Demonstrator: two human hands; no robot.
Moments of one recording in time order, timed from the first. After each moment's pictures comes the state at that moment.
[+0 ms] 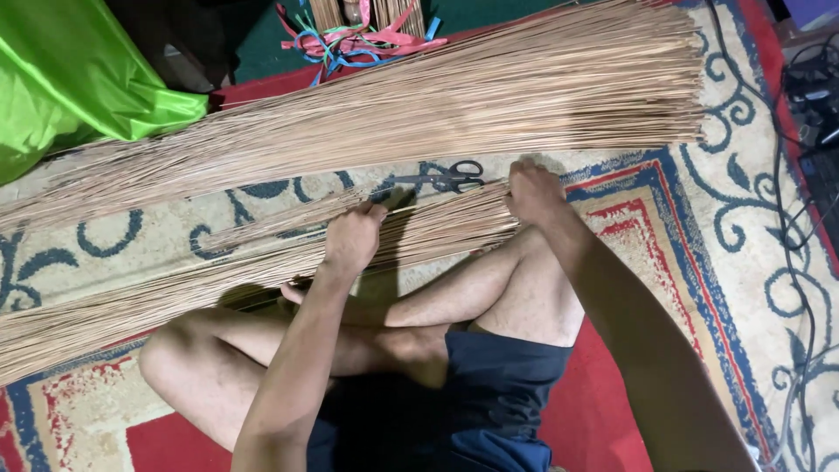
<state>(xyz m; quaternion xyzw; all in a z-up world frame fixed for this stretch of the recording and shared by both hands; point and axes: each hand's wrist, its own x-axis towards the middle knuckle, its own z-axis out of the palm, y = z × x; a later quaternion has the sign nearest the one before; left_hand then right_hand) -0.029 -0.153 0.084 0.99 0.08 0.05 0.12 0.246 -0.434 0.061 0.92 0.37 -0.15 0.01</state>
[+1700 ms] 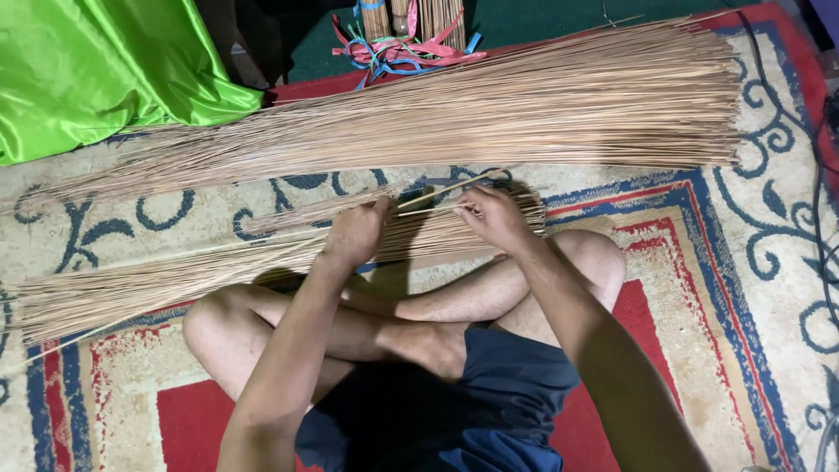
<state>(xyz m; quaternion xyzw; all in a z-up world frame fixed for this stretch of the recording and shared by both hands) -0.061 -0.135 0.147 0.97 0.15 -0.08 0.15 0.136 -0.361 0.089 0.76 0.53 -0.06 -0.38</state>
